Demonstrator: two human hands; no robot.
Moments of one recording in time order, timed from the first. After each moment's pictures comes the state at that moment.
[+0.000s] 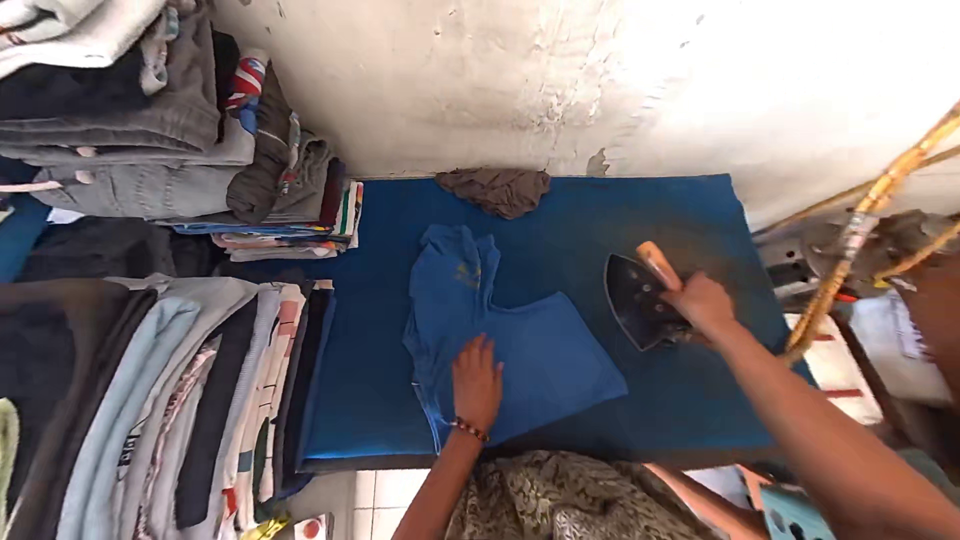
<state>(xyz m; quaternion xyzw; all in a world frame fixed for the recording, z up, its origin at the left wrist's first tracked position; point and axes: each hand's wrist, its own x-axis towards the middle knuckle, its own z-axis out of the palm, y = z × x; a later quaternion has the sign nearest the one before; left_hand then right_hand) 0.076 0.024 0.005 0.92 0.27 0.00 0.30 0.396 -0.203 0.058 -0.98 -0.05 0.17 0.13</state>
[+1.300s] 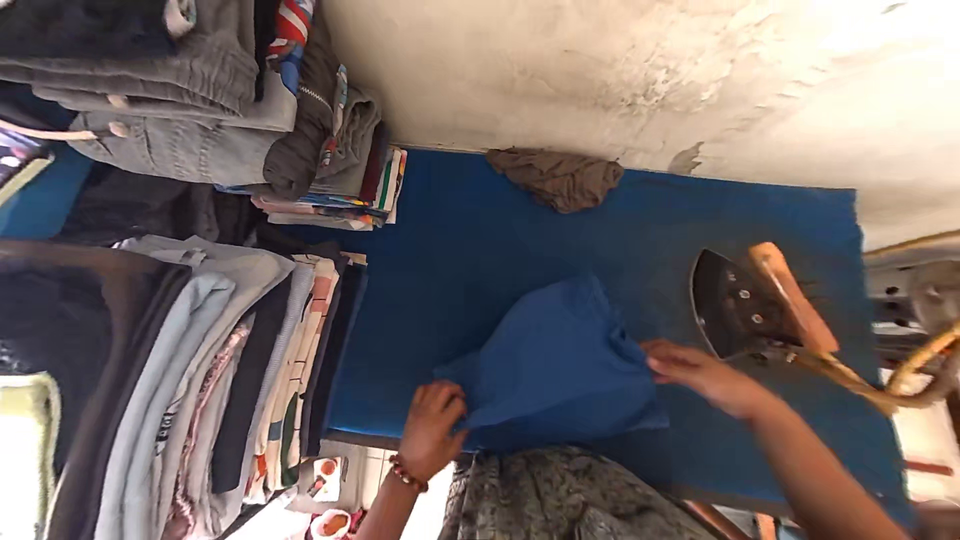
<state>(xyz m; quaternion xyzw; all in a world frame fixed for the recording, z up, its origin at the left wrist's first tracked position) -0.036 0.087 0.023 0.92 0.17 0.10 0.33 0.326 -0.175 0.055 -0.74 -0.20 0.54 0.34</state>
